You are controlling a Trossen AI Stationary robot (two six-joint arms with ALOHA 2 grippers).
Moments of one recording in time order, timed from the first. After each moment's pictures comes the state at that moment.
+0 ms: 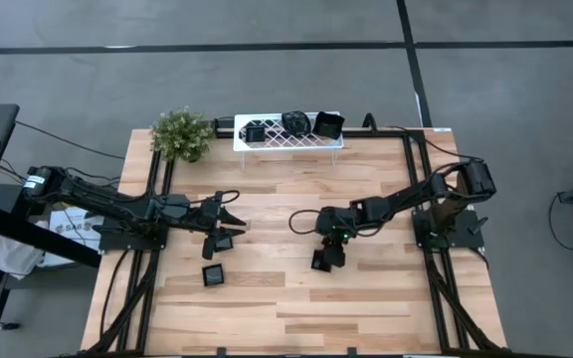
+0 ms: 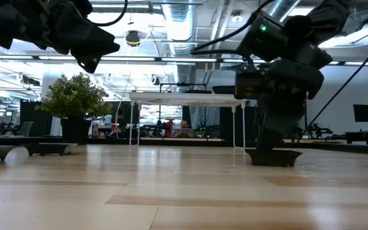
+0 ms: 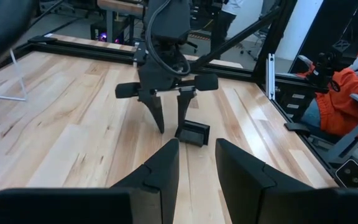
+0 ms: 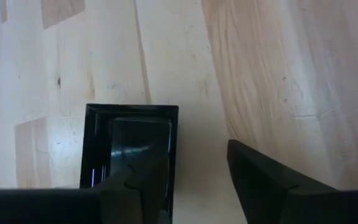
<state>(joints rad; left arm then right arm) -0.18 1.06 0.27 0.44 -0.07 -0.15 0.11 1.64 0.73 -0.10 -0.20 0.38</state>
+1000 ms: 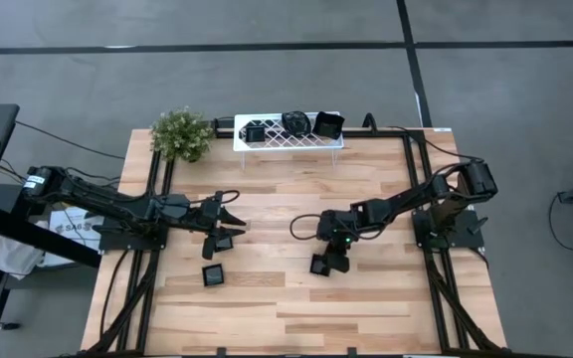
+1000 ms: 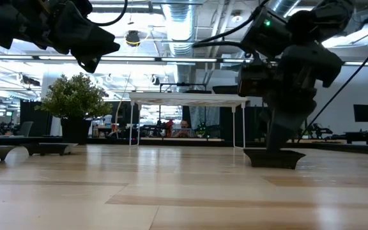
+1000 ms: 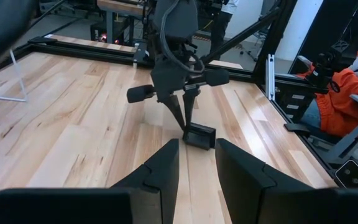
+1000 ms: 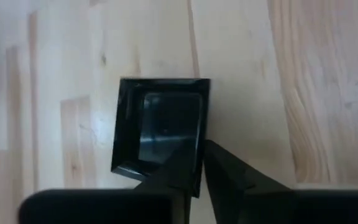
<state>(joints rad) -0.18 1.06 0.27 0.45 -0.07 -0.15 0.12 1.61 0.72 -0.10 -0.30 0.38</state>
